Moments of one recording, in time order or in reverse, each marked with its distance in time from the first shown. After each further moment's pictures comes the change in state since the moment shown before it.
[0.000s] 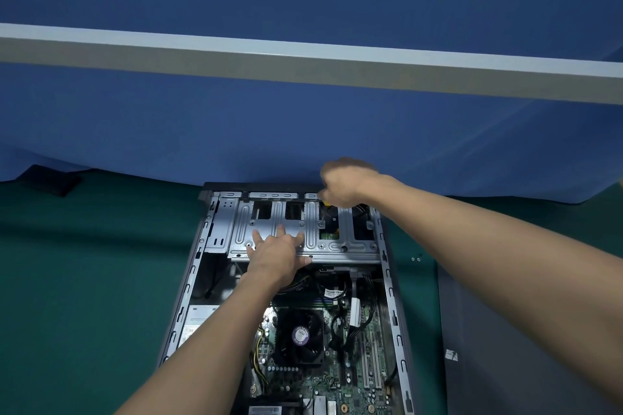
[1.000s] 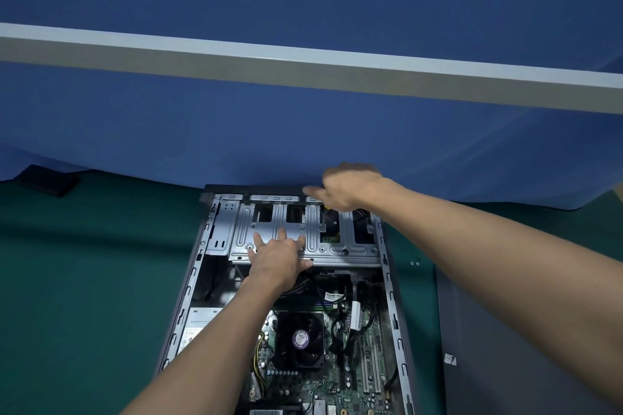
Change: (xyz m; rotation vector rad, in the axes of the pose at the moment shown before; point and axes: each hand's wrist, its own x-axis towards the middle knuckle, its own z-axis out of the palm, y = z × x) left_hand 0.003 -0.002 0.006 -0.020 0.019 -0.008; right_hand -0.003 -0.004 -0.002 -0.033 -0.025 0.024
